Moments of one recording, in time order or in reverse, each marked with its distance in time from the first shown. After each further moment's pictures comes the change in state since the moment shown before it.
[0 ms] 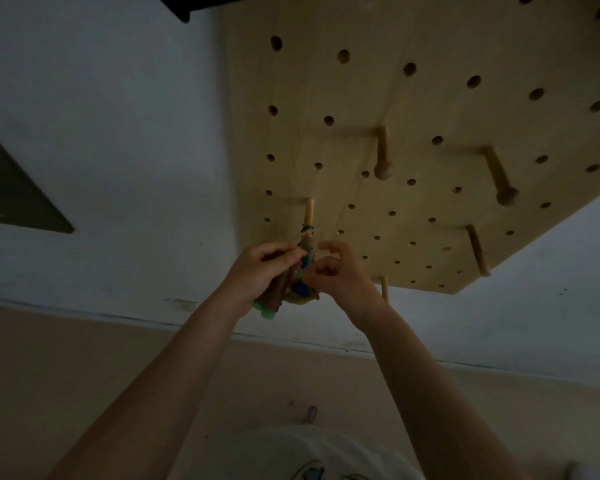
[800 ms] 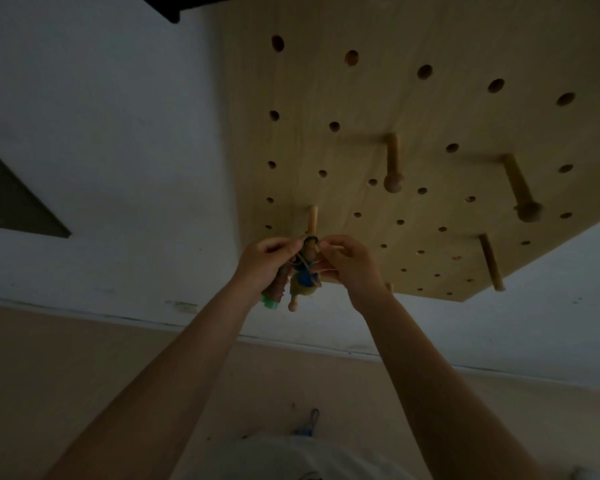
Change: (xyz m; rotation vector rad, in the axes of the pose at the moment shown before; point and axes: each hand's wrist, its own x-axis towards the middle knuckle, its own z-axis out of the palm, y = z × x) left_hand 0.054 -0.010 0.004 -0.023 0.075 -0.045; right_hand 0.062 0.002 -0.010 0.074 0.136 0.093
